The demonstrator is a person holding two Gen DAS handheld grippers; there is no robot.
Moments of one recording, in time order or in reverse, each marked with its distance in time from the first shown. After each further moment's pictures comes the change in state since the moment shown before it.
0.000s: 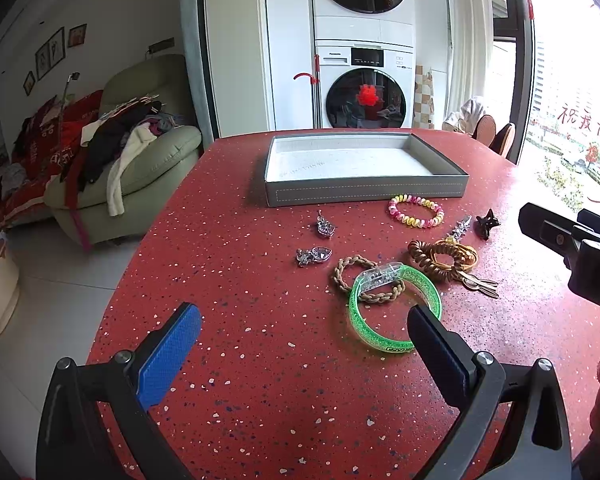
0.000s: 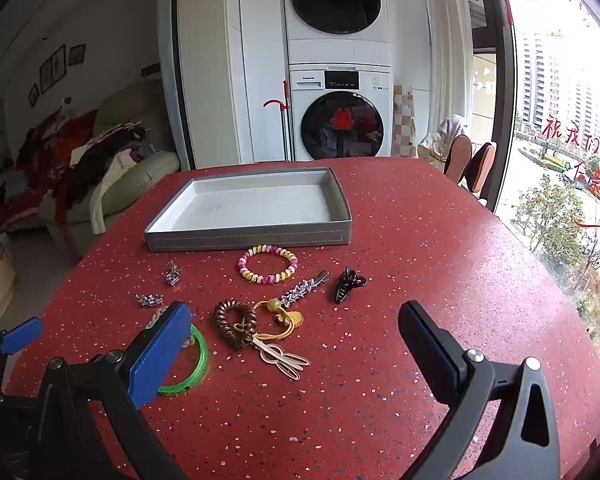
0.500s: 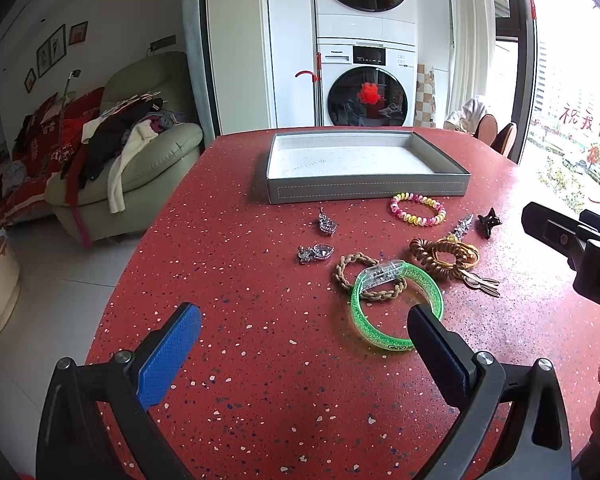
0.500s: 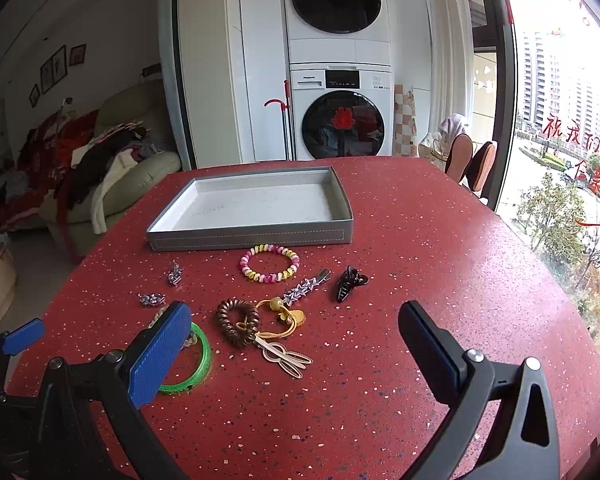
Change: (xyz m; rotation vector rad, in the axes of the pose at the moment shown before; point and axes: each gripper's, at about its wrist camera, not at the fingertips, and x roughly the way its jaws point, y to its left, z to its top) left arm 0.001 0.001 -0.003 -0.005 0.005 0.001; right arm -0.002 0.001 -0.001 0.000 -0.003 0.006
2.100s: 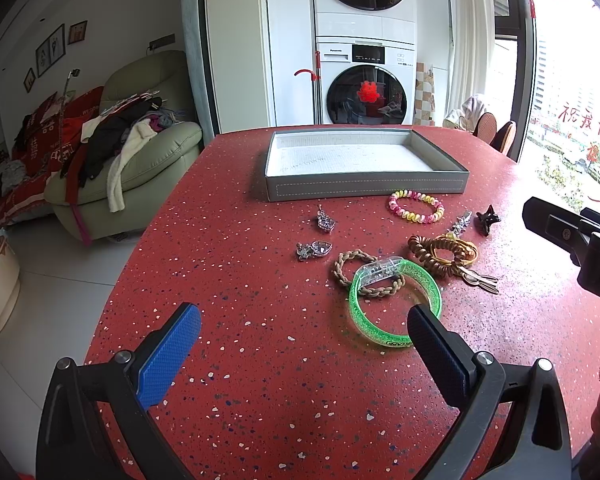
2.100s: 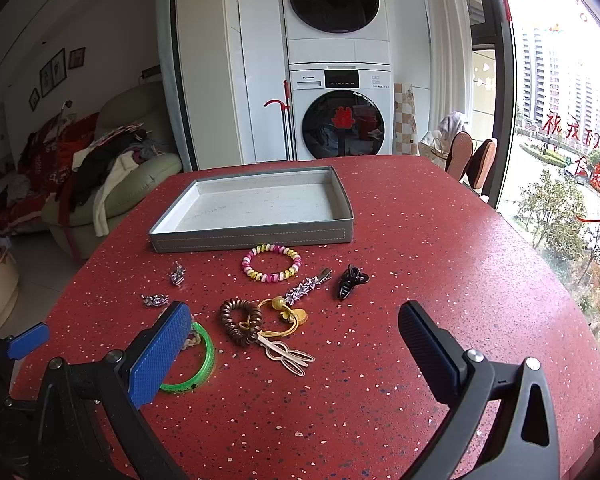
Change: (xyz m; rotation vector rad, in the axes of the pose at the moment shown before) left arm 0.000 0.001 0.001 -0.002 0.004 -0.001; right arm 0.000 -0.001 -0.001 0.004 0.000 0.003
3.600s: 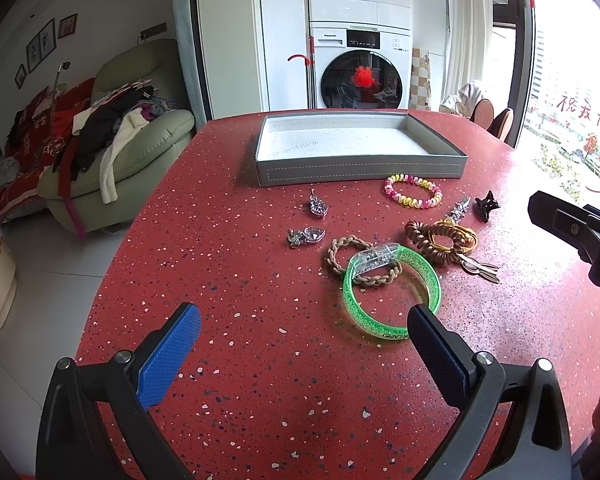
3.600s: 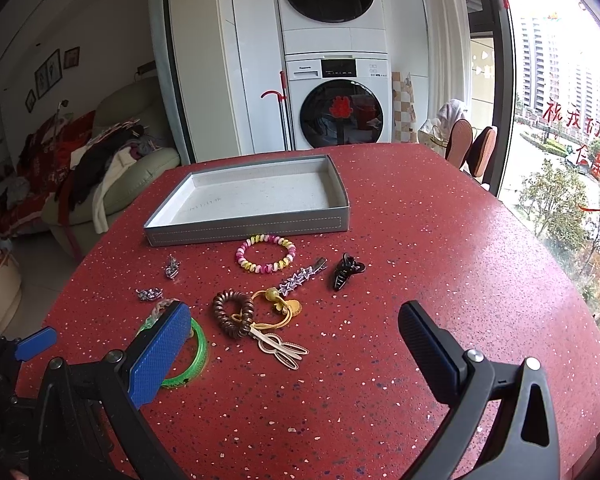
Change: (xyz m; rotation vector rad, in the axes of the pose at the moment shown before) left arm 0.015 -0.004 -0.007 0.002 0.074 -0.029; right arm 0.004 -0.004 0.001 0.020 0.050 -0.006
